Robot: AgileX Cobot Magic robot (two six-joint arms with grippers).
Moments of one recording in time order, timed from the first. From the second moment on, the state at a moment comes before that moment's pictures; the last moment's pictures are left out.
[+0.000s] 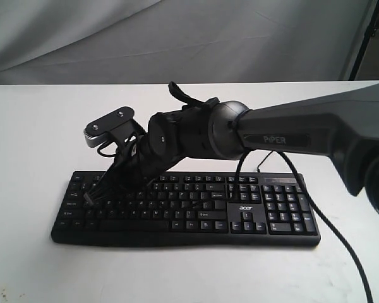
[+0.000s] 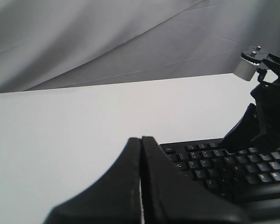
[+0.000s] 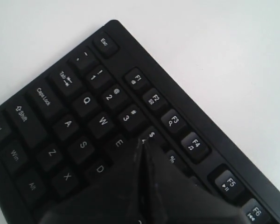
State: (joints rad) left arm -0.17 0.00 0.00 0.04 0.26 -0.02; right arm 0.81 2.21 -1.53 0.33 0.36 -0.29
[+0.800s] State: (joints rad) left arm -0.17 0.00 0.00 0.04 0.26 -0.02; right arm 0.83 2.23 -1.53 0.31 0.35 -0.29
